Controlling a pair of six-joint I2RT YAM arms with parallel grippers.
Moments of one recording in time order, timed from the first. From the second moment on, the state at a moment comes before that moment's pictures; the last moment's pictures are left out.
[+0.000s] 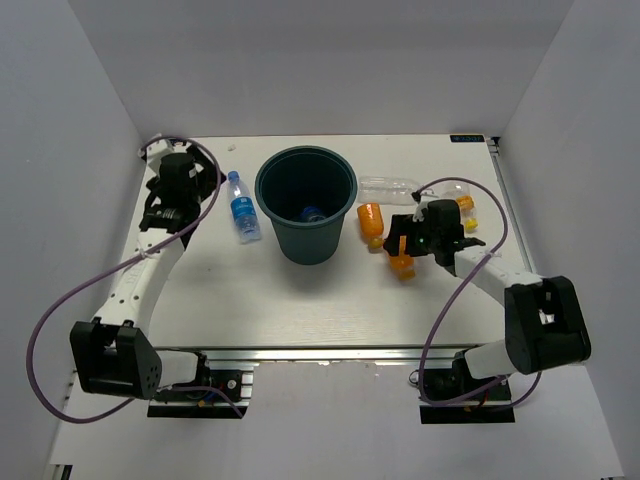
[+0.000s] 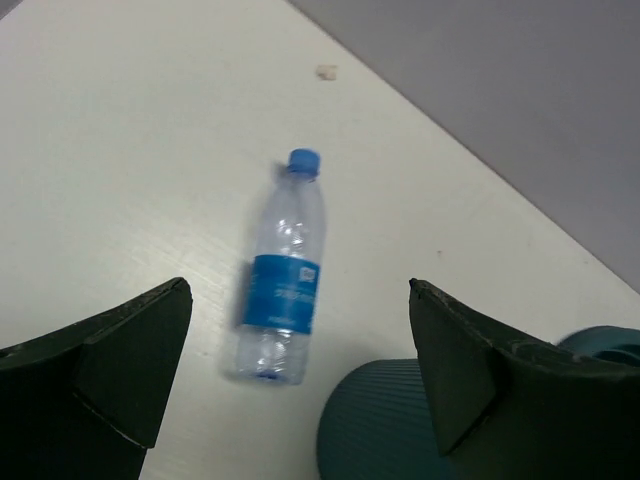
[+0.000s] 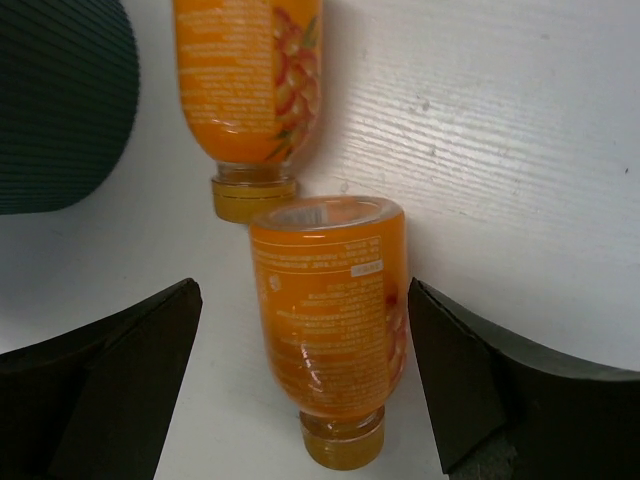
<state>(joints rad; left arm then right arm) -0.14 1.31 1.17 -0.25 -0.35 -0.62 0.27 1.38 0.71 -0.02 -0.24 0.17</state>
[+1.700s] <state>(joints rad) 0.09 1.39 0.93 -0.12 0.02 -0.60 0.68 1.32 1.28 -0.05 -0.12 0.06</state>
